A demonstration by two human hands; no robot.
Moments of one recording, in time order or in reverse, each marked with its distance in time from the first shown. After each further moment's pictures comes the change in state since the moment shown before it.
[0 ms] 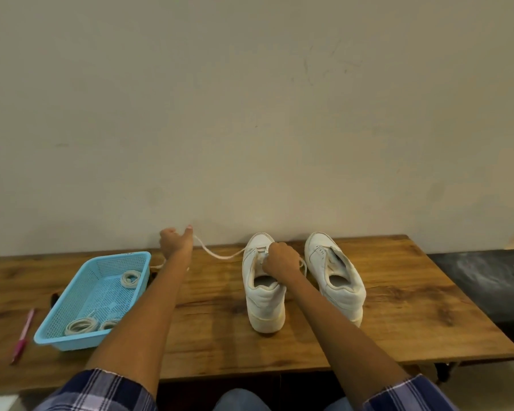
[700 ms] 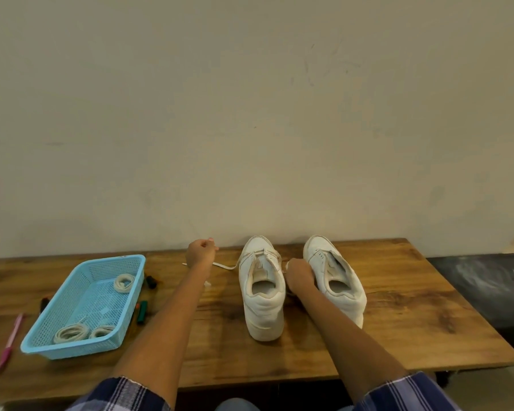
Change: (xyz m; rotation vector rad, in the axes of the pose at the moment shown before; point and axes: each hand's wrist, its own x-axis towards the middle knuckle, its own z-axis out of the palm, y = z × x) left_hand -0.027 -0.018 0.046 0.078 -0.247 0.027; right_hand 0.007 0.044 0.025 -0.180 -0.171 0.126
